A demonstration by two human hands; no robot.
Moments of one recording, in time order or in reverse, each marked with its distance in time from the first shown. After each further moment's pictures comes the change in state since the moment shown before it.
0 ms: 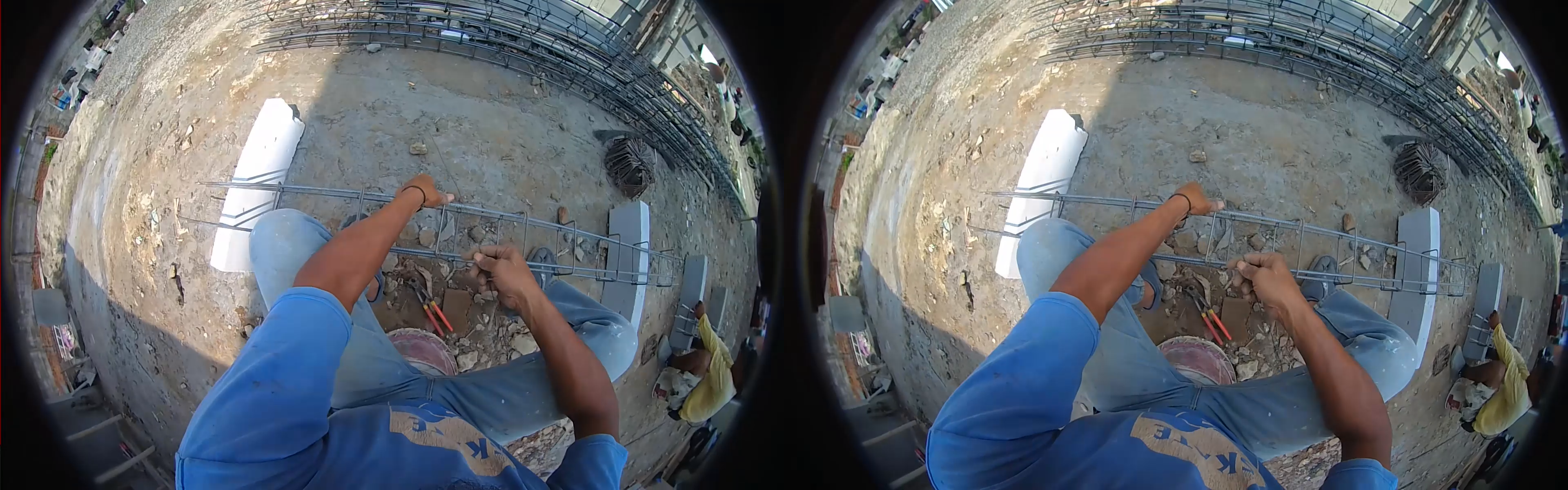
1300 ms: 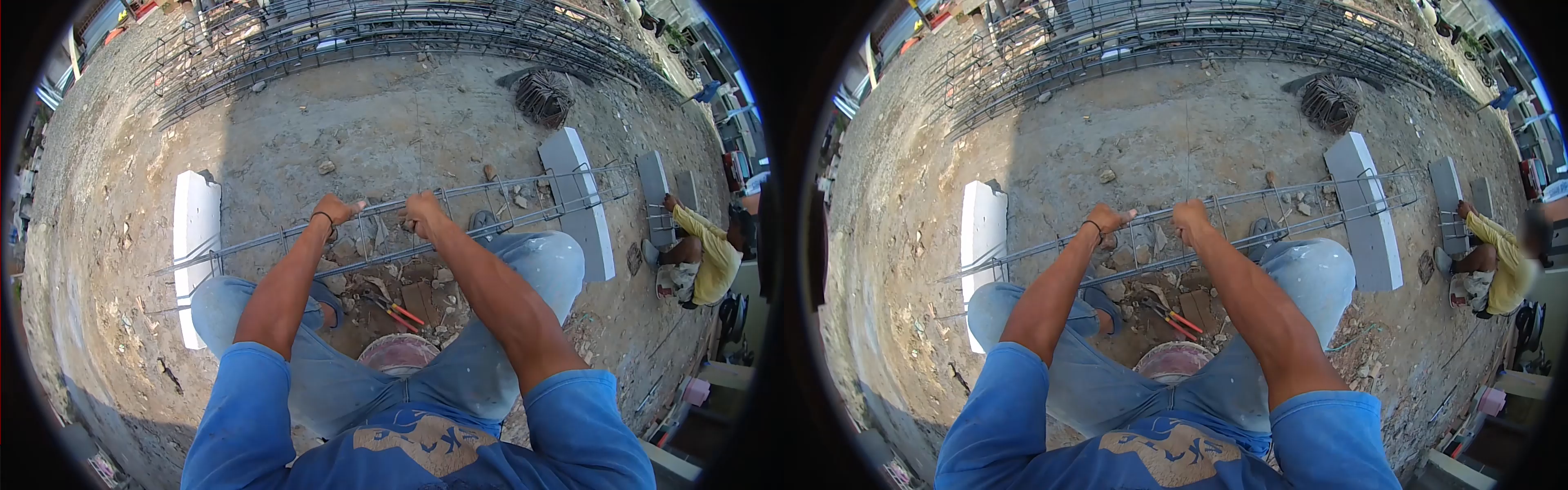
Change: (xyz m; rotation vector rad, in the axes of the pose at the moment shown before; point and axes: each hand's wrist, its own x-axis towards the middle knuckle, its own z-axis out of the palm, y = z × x) left_hand 0.017 -0.014 0.017 -0.115 0.077 0.145; right_hand 0.153 0.026 -0.051 0.360 0.535 0.110
